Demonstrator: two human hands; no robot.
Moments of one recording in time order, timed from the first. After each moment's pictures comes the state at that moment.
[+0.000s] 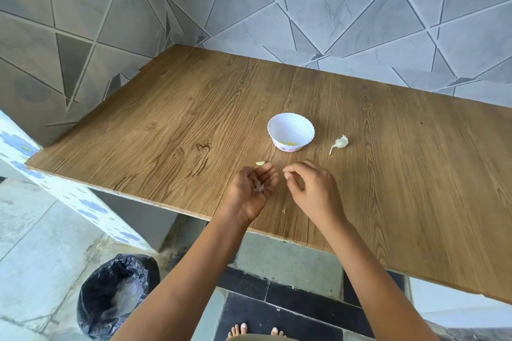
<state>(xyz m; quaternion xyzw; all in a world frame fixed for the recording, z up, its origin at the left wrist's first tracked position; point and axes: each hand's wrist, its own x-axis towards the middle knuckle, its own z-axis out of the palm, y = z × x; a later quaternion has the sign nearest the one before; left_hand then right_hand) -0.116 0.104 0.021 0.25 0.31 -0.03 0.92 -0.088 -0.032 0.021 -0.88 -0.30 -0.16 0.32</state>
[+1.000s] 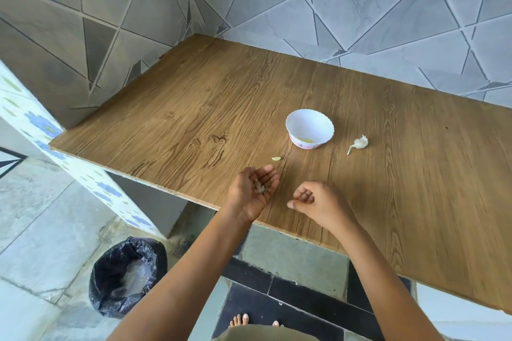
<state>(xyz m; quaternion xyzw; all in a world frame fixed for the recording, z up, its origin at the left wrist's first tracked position) -0.133 0.124 0.012 0.23 0.33 -0.02 0.92 -0.094 -0.033 0.009 -0.93 -0.23 0.12 0.27</state>
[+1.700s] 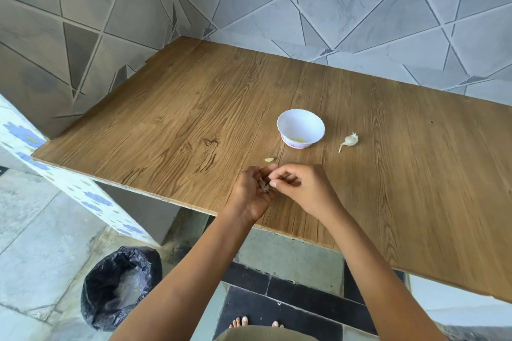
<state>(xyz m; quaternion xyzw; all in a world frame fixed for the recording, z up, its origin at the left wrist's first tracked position) -0.123 0.113 0.020 0.27 0.32 -0.04 0.91 -0.094 -0.009 0.030 -0.83 -0.29 0.07 0.46</state>
